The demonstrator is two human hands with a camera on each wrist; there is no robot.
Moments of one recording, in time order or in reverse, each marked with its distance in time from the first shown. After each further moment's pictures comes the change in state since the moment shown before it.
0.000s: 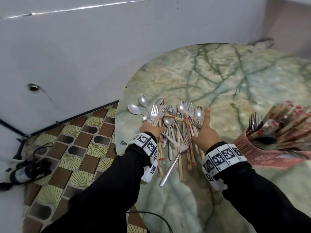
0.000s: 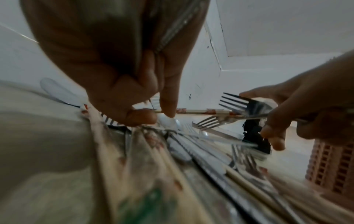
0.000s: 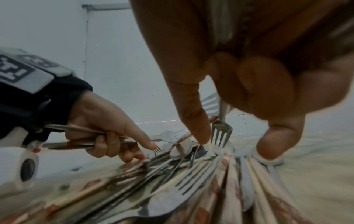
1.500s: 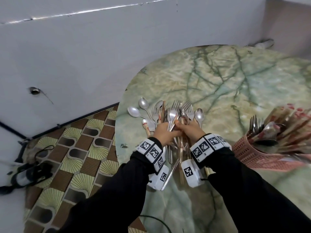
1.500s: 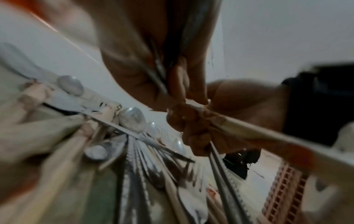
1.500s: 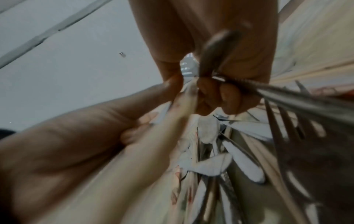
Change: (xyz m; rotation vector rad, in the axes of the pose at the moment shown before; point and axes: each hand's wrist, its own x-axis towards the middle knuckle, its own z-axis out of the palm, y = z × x) left_hand -0.024 0.015 0.015 -0.210 -0.386 0.304; right_hand 0.035 -0.028 0.019 0.873 -0.292 -0.019
